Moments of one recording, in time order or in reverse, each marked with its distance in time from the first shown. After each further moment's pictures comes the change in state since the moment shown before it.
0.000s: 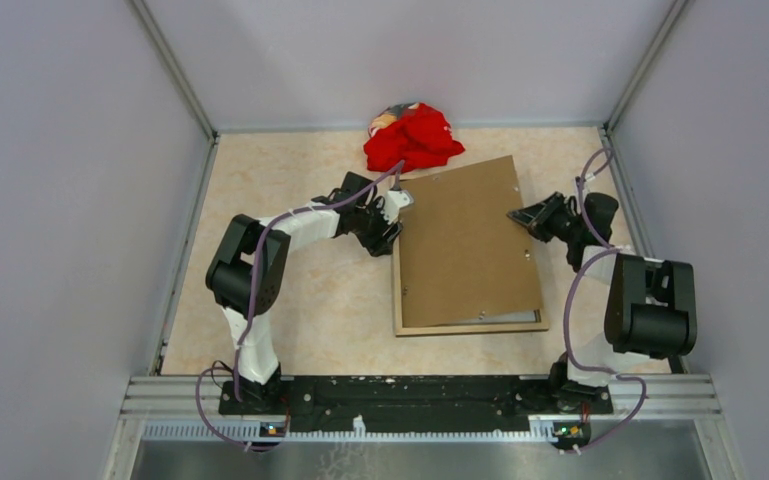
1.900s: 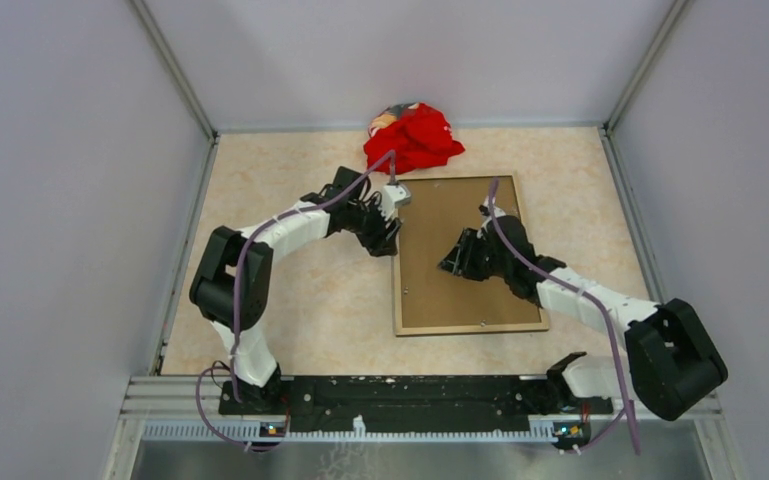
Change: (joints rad) left arm 0.008 -0.116 -0.005 -0.079 0.160 -0.042; right arm 0.703 -0.310 -0.014 -0.494 0.543 -0.142
